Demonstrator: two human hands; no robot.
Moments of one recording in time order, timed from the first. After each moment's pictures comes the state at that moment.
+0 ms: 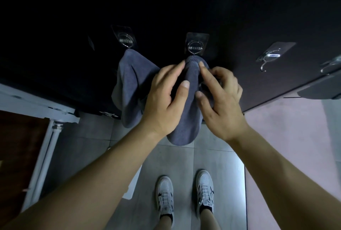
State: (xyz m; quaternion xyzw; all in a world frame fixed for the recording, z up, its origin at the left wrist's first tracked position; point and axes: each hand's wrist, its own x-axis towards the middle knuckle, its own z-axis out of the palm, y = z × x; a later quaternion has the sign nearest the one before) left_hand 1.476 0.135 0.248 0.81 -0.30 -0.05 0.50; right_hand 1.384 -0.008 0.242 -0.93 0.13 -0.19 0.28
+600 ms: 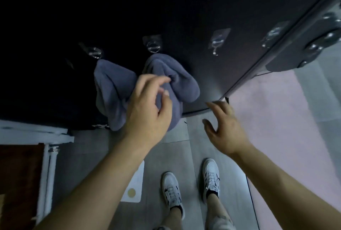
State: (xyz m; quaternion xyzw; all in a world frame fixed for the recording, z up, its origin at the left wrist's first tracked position) left_hand 1.429 0.143 0.300 0.82 -0.36 -0.03 0.44; right_hand 1.262 -0.010 0.223 -0.91 0.28 -0.04 0.29
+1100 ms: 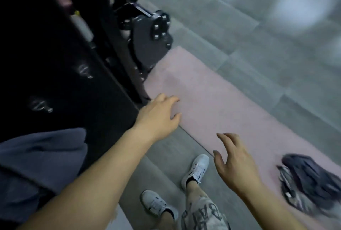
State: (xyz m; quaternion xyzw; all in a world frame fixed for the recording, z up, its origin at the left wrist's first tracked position) left_hand 1.188 -0.082 0.350 0.65 -0.70 -0.28 0.05; right_hand 0.938 0.006 0.299 -0.71 0.67 -0.08 0.22
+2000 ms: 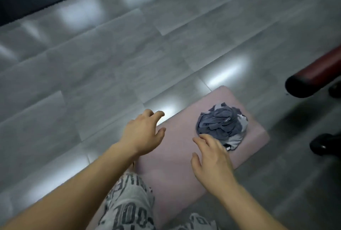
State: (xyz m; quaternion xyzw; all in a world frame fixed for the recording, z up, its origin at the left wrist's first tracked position) left_hand 0.491 -0.323 0.358 0.11 -0.97 -0.15 -0.18; right_hand 0.492 -0.089 0.323 -0.20 0.95 -0.21 0.11
